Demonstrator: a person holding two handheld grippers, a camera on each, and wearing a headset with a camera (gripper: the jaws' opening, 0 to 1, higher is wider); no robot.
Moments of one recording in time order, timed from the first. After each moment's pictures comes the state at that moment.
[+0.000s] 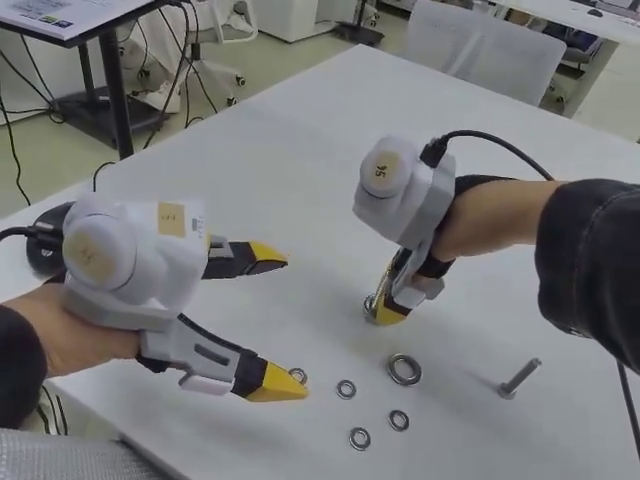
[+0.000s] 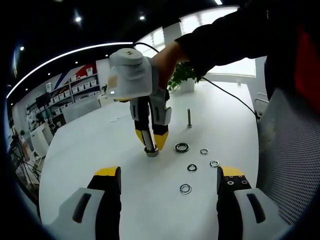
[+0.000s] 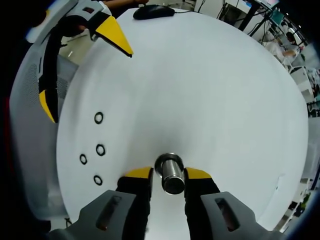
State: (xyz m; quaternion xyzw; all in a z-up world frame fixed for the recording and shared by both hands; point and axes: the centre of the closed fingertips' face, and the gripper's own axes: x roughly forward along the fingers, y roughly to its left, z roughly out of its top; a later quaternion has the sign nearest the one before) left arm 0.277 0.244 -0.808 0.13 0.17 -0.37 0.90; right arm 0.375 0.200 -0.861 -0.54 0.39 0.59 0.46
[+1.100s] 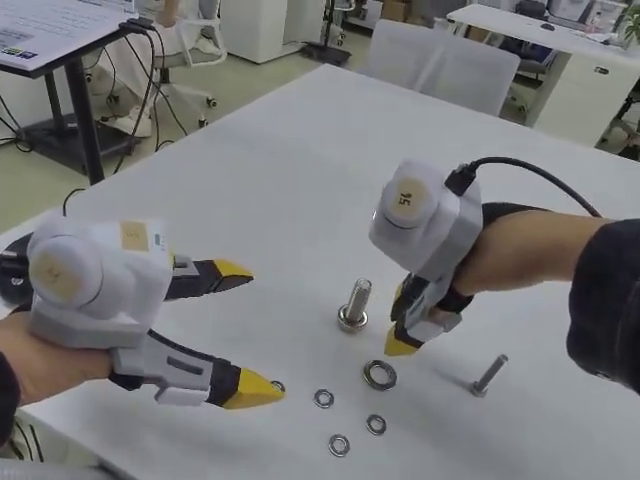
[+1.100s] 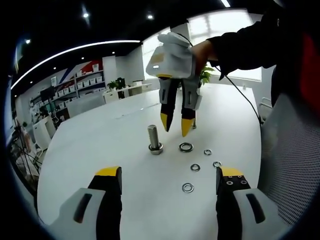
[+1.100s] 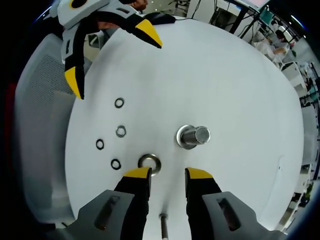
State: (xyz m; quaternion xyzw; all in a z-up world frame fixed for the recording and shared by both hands) left arm 0.278 0.252 -0.808 0.11 0.17 -0.35 0.91; right arm 0.353 0.156 -0.846 -0.52 0.38 0.59 0.50
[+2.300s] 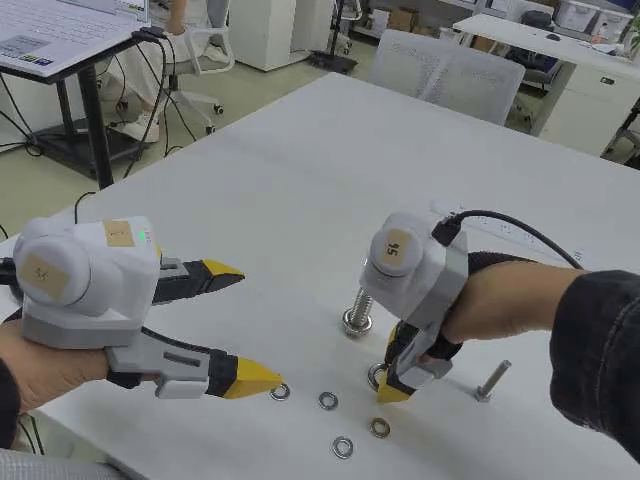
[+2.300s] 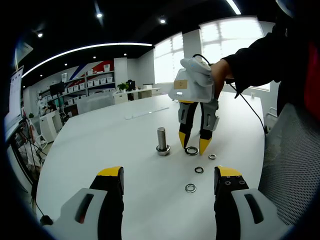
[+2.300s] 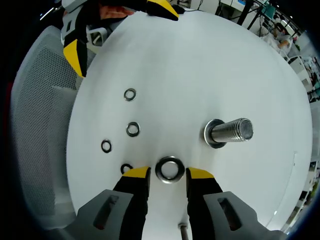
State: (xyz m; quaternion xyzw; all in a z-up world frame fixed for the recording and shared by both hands) left arm 0.280 0.264 -0.801 0.07 0.16 -0.32 0.93; right arm 0.335 0.152 -0.878 -0.50 0.40 0.59 0.48
